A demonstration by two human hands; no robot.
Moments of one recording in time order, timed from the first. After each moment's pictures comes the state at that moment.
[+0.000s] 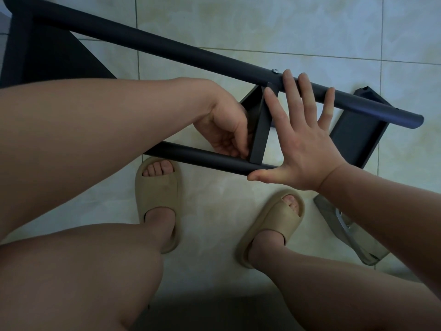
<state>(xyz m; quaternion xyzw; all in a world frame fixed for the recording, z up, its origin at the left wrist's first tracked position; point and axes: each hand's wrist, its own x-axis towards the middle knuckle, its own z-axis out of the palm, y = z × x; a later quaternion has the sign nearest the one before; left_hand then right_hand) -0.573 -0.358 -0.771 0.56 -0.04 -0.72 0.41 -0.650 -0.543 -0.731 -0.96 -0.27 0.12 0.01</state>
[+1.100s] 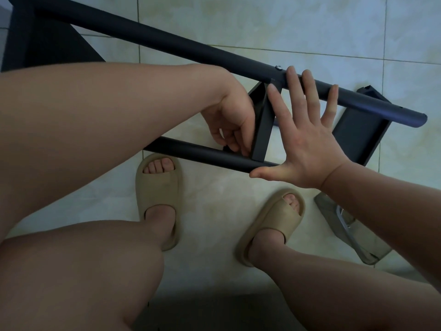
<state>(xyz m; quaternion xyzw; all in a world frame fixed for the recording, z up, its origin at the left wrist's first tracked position) -0.559 -0.363 -0.762 0.61 -0.11 -0.73 0.30 -0.649 -0.543 -0.730 -0.96 -0.26 0.13 0.00</state>
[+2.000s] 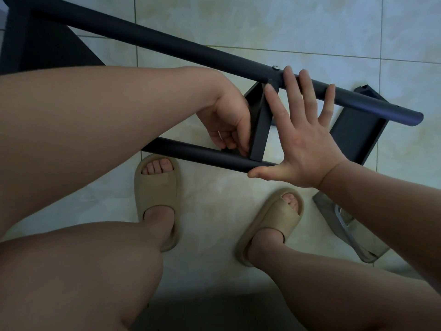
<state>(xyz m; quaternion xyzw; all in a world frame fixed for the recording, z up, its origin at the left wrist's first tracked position) -0.560 -0.360 -0.767 0.59 -0.11 -0.73 0.32 -0.649 -0.544 -0.731 -0.96 -0.26 0.13 0.01</state>
